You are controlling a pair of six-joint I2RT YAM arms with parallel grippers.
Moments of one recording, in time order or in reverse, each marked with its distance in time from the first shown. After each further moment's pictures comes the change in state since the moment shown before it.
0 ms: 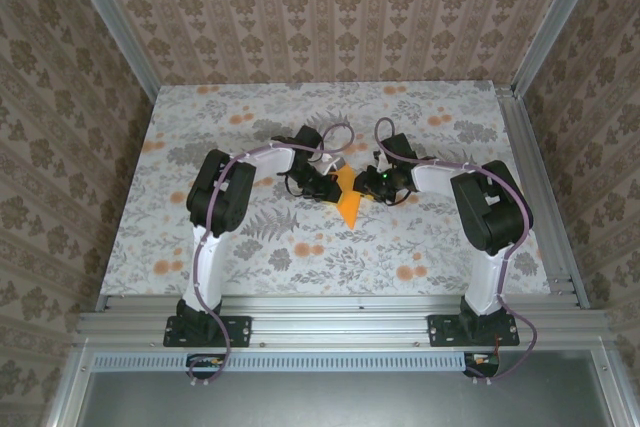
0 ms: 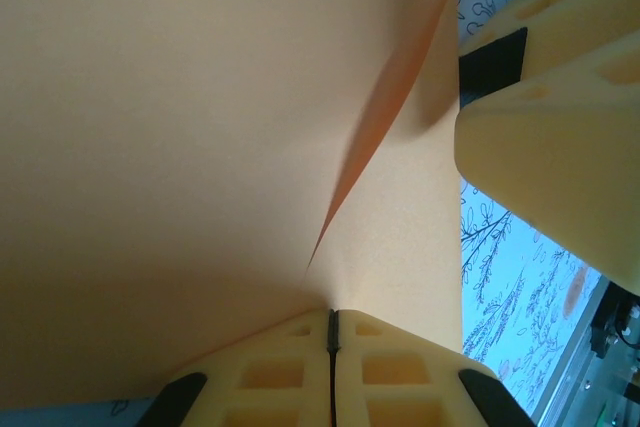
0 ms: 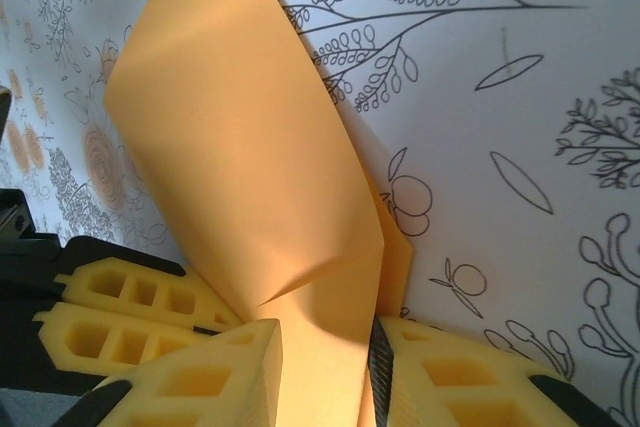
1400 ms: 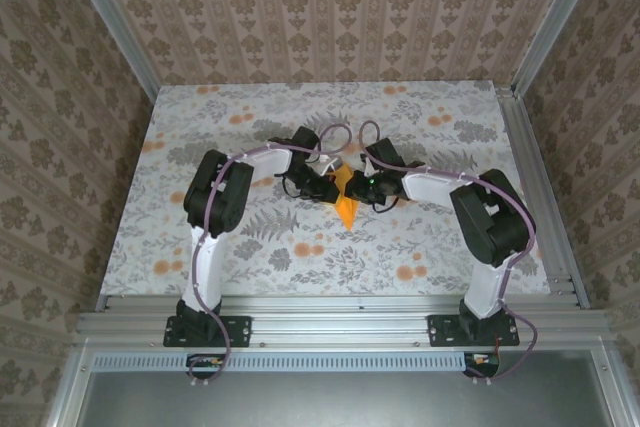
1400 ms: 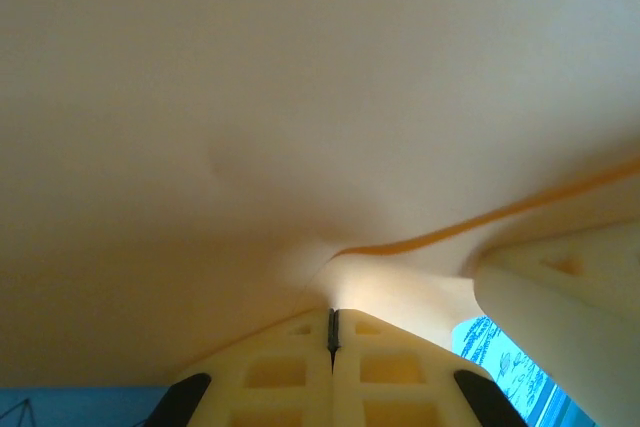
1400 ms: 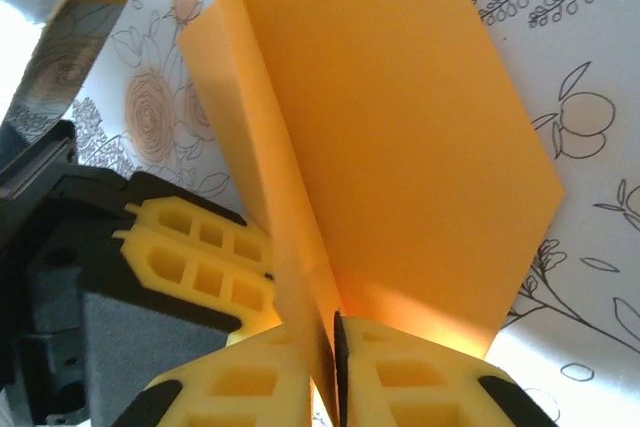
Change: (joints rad) left arm 0.011 -0.019 -0.039 0.033 0.011 -0.002; right arm 0.123 -0.080 -0.026 0.007 0.124 0.010
